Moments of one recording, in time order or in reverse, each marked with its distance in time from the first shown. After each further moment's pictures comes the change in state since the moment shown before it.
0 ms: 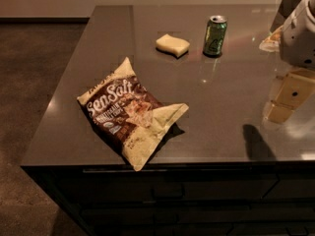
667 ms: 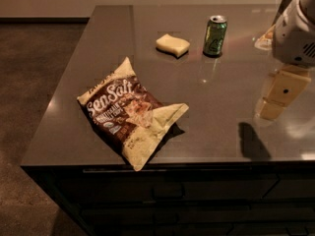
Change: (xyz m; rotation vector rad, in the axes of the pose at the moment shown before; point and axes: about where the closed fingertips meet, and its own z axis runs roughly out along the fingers) arm -0.010 -0.004 0.002 0.006 -0.001 0.015
